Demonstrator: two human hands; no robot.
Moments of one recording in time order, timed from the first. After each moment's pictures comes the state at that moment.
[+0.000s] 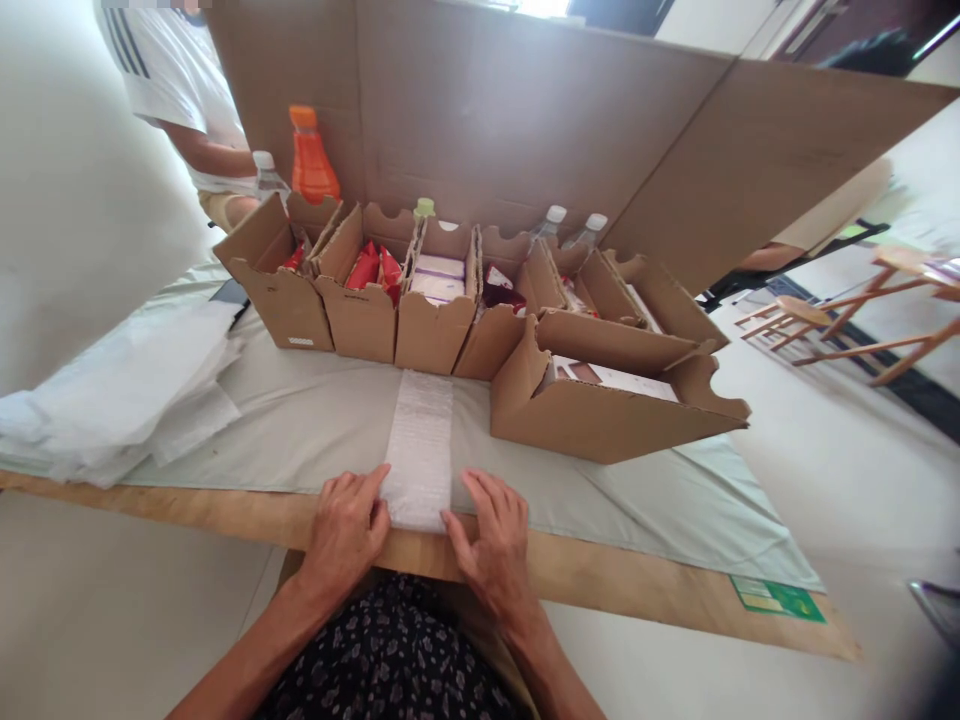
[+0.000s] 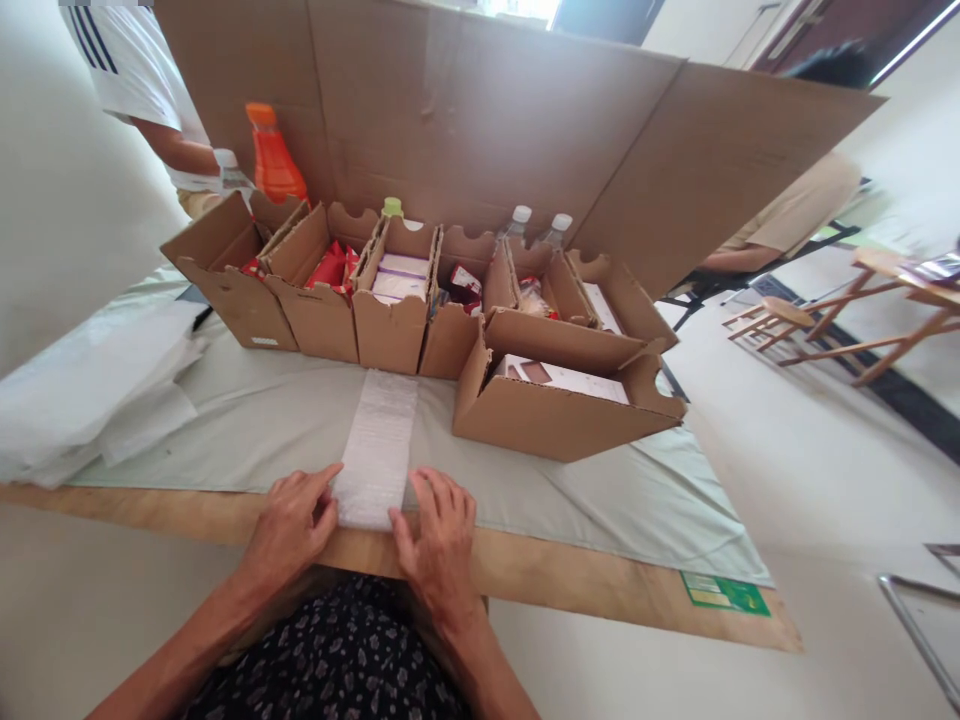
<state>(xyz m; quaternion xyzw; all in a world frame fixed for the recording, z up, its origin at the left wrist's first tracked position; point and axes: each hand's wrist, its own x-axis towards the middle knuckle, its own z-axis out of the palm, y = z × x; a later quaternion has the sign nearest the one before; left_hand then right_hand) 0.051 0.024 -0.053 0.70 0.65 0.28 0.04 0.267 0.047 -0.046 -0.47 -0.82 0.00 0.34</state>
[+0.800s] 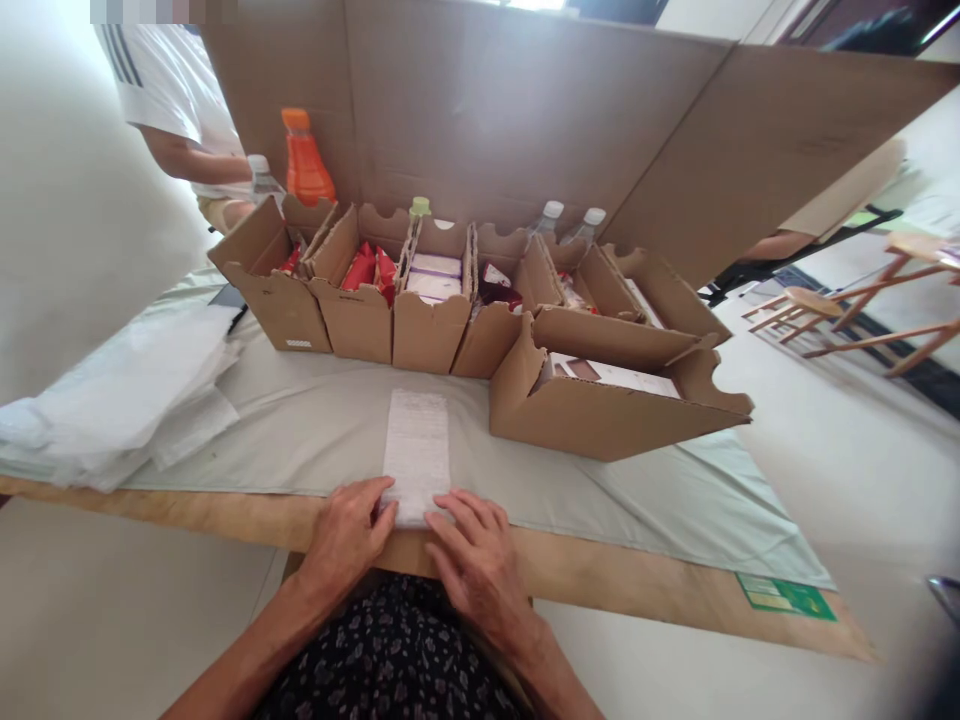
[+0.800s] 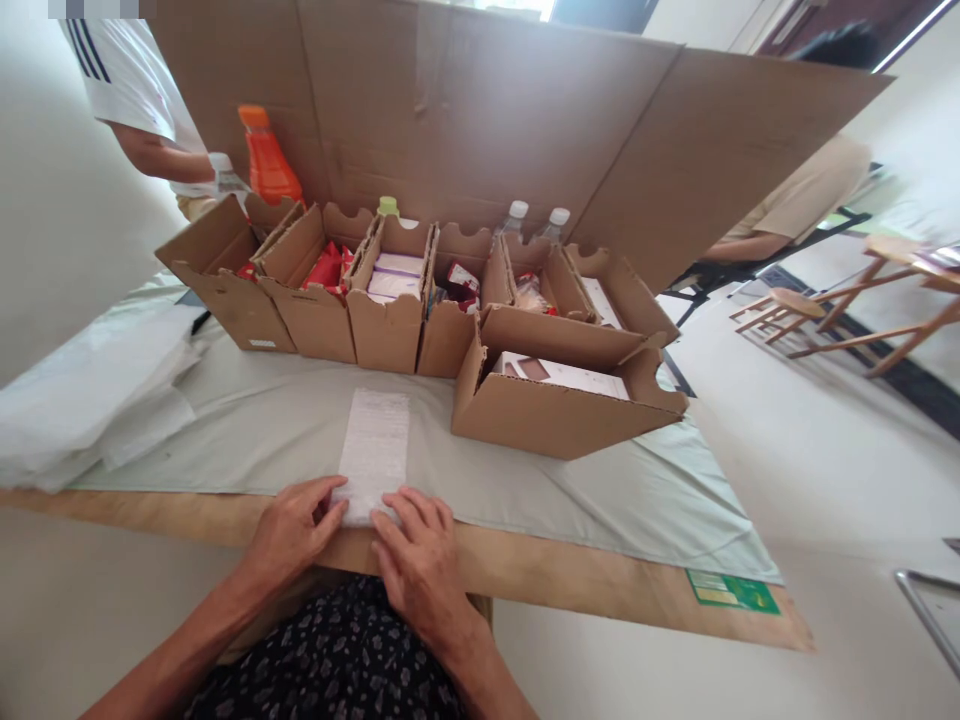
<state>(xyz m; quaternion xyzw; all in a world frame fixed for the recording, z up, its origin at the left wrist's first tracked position) 0.051 0.028 -0.052 0.70 0.64 0.29 0.13 0.266 0.037 -0.035 -0.38 -0.87 0.08 0.32</state>
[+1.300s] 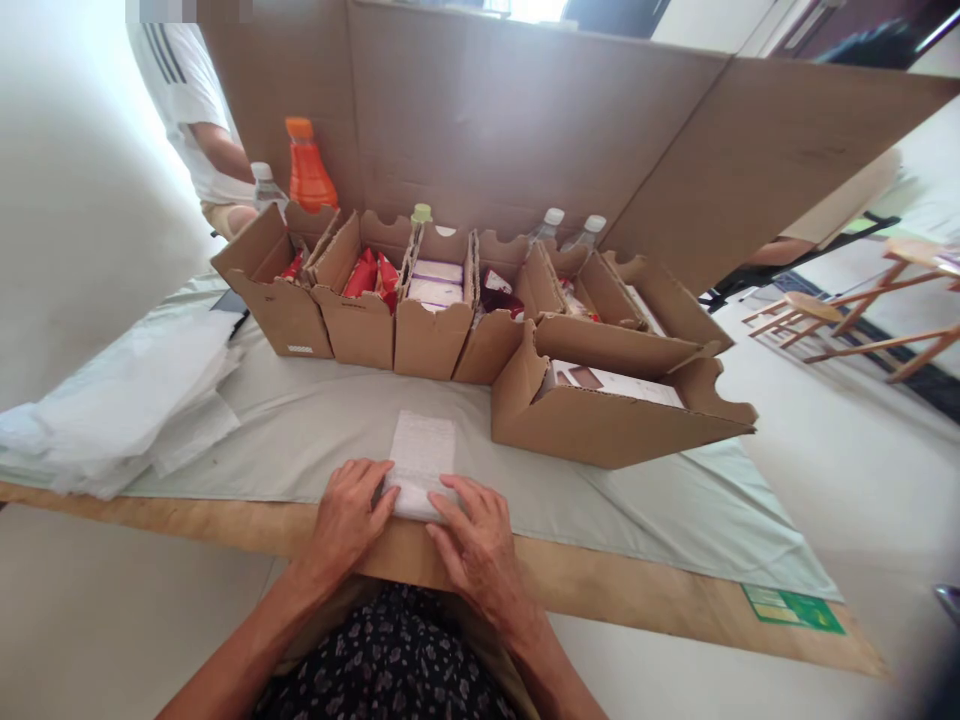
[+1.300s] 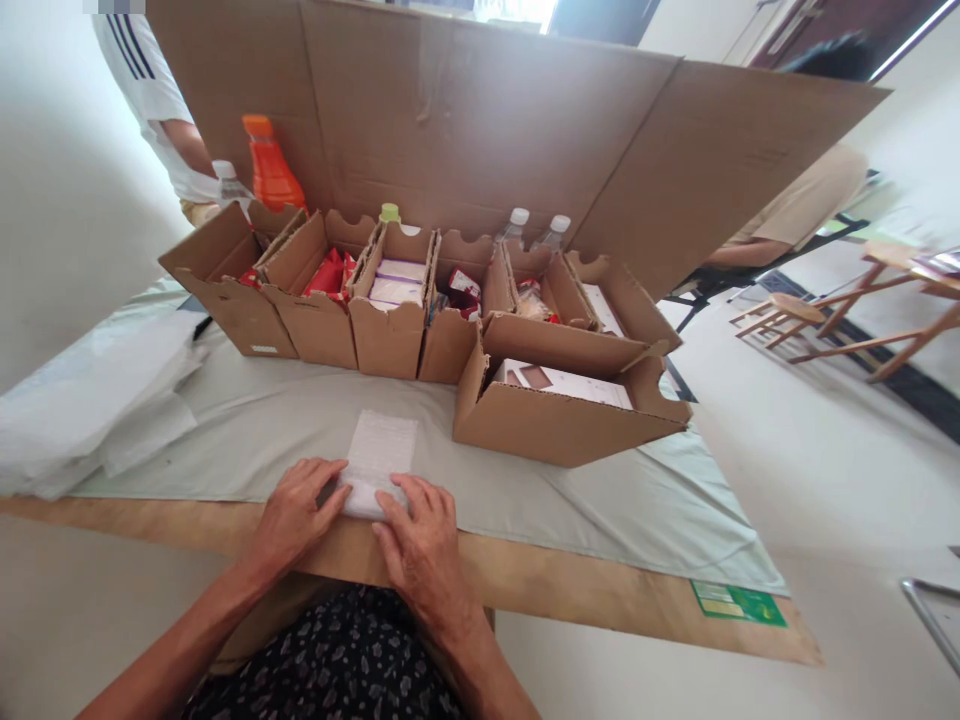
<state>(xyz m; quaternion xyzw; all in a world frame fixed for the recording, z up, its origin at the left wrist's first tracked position) 0.042 0.051 -0.057 0.72 0.62 0.30 0.06 0.258 0.057 -0.043 -0.42 -0.85 0.08 0.31</state>
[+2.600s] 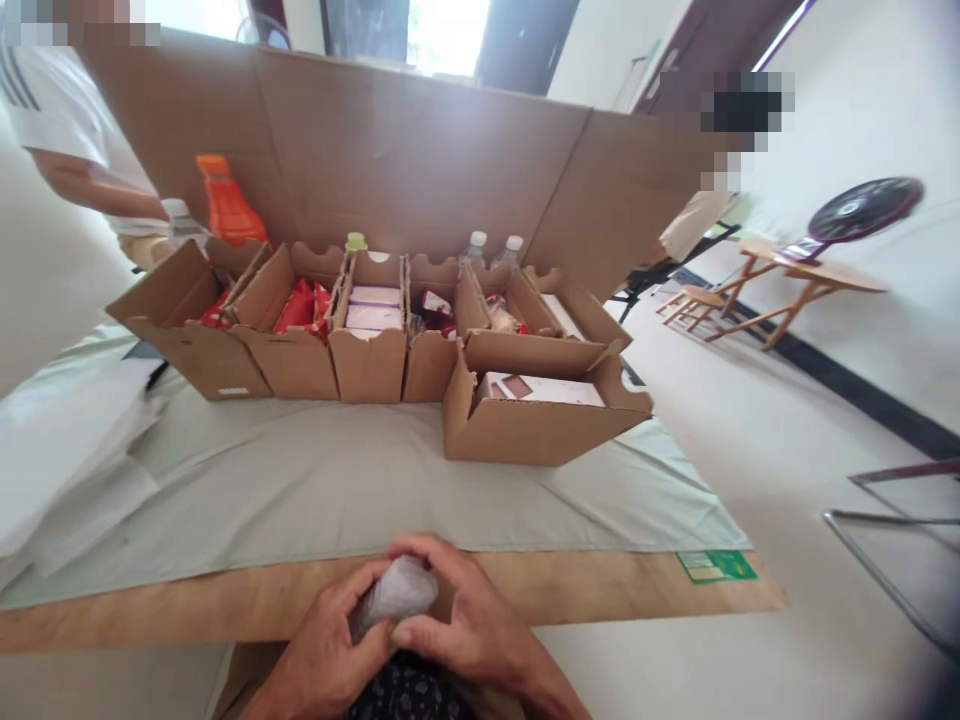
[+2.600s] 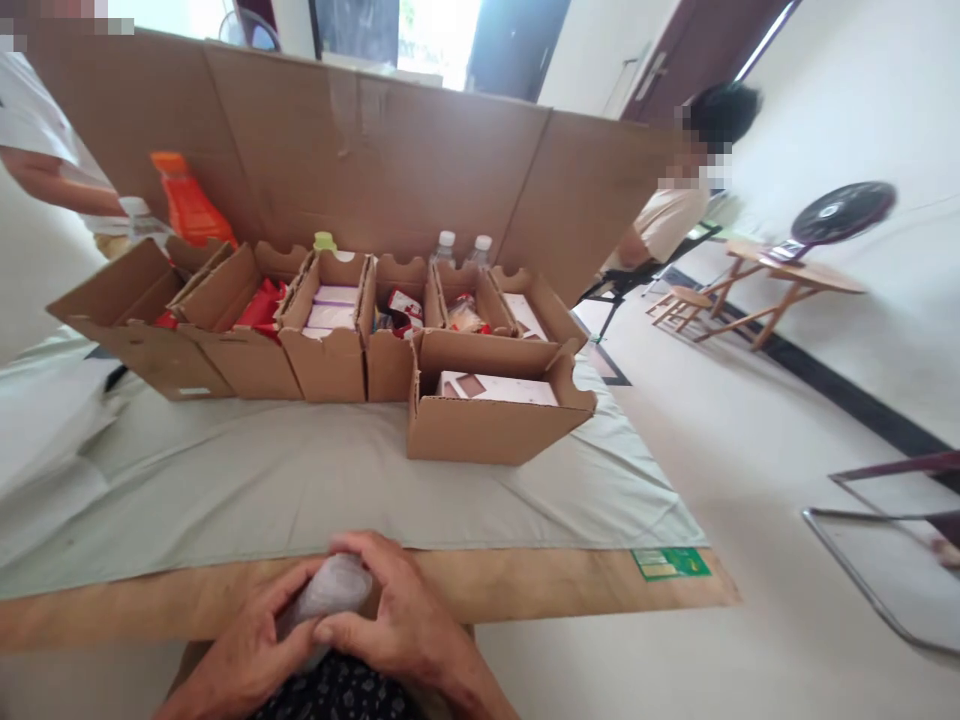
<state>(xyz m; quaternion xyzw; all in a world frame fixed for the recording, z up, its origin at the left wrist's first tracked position) 0.083 0.010 -0.018 0.60 0.51 0.32 0.53 0.292 0.037 0.007 -0.42 -0.71 0.49 0.29</state>
